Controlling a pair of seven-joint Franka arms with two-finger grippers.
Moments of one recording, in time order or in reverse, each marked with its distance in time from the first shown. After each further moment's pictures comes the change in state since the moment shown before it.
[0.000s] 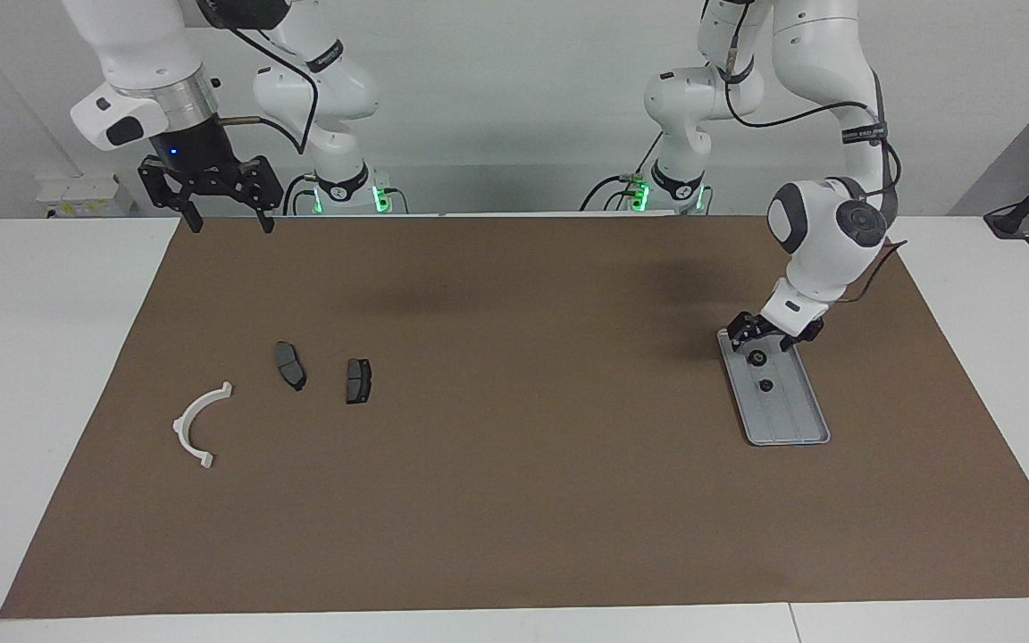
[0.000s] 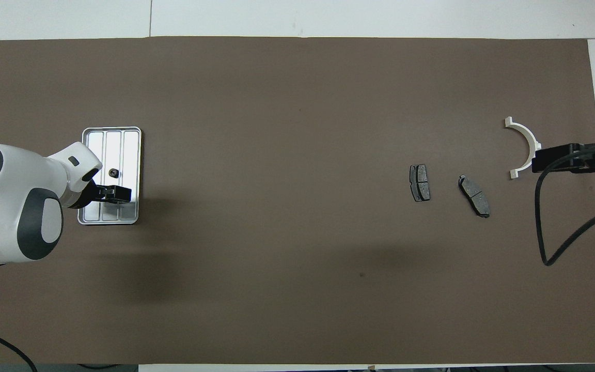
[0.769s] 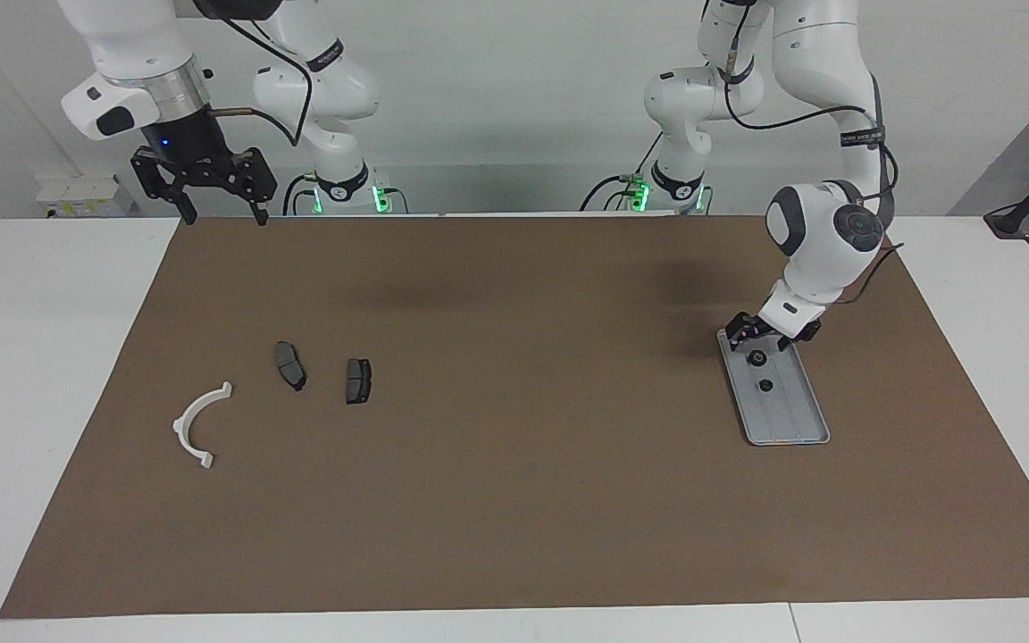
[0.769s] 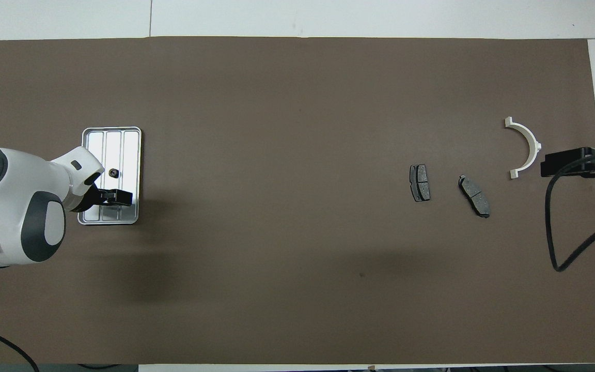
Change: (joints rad) left arm 0.001 0.010 0.005 -0.023 0.000 0.020 0.005; right arm -0.002 -0.012 -0.012 0.001 0.000 -0.022 0.000
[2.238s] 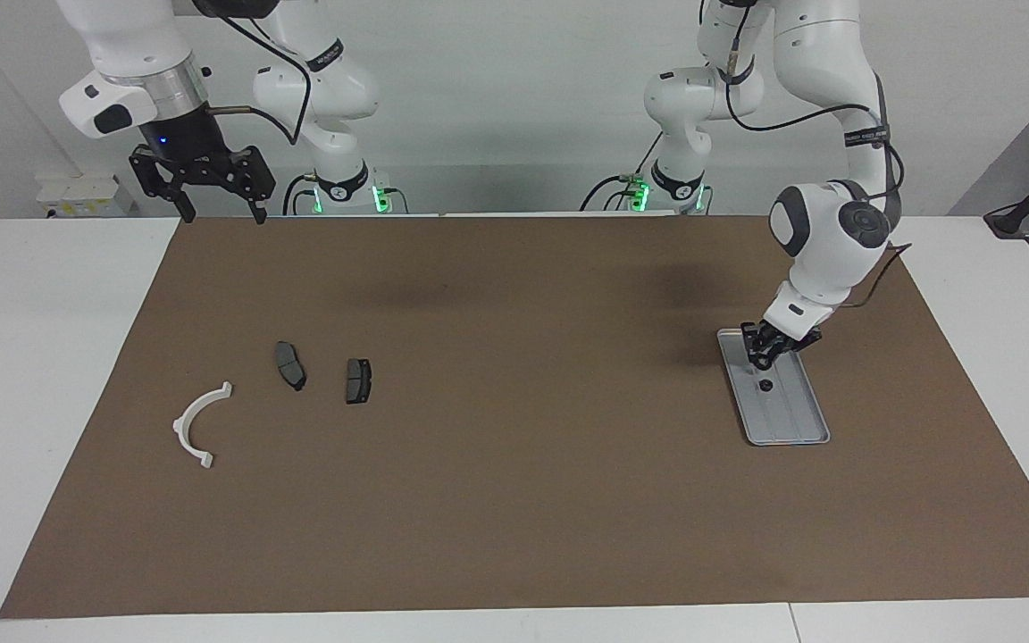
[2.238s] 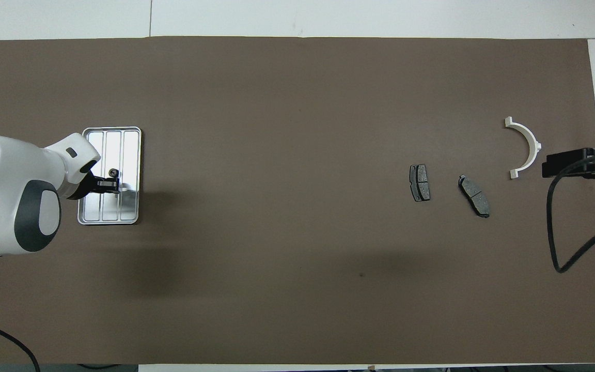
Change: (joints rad) left arm -0.016 0.008 -0.007 0.121 0.007 -0.069 -0.002; right arm 0.000 -0.004 -0.002 -0.001 0.000 -0.003 0.000
